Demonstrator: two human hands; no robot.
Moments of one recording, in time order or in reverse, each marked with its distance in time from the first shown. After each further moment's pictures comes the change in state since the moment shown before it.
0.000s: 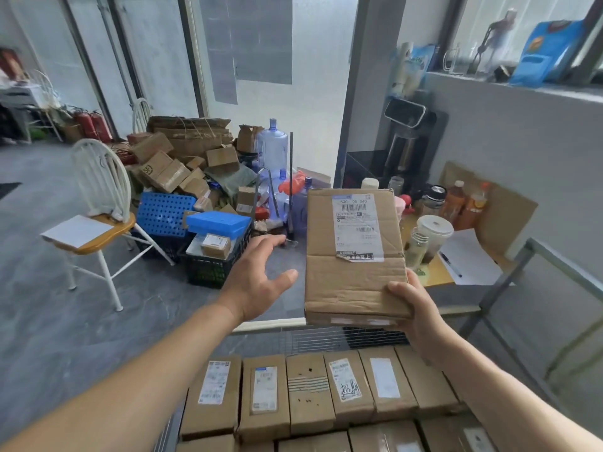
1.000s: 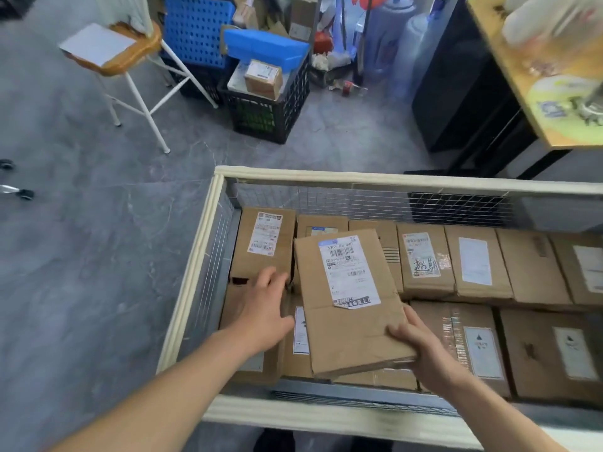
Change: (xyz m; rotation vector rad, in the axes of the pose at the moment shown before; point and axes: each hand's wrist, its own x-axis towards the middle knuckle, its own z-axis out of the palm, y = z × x) left_hand -0.196 -0.278 0.148 0.395 -0.507 -0.650; right_hand -0.059 0.365 0.017 0.003 -0.196 0.740
